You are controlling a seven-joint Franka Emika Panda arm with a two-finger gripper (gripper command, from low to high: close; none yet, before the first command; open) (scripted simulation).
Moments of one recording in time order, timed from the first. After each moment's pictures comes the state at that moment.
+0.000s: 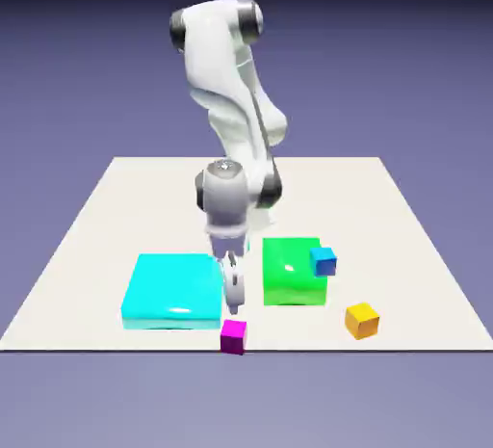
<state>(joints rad) -0.76 0.40 0.65 -2.31 -0.36 2.65 2.49</state>
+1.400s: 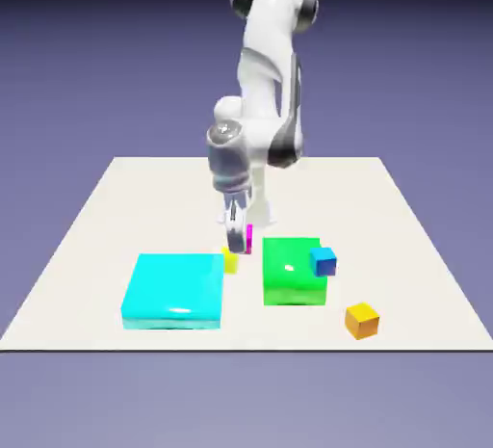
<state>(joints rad) -1.01 -0.38 1.00 -2.73 0.56 2.26 1.90</state>
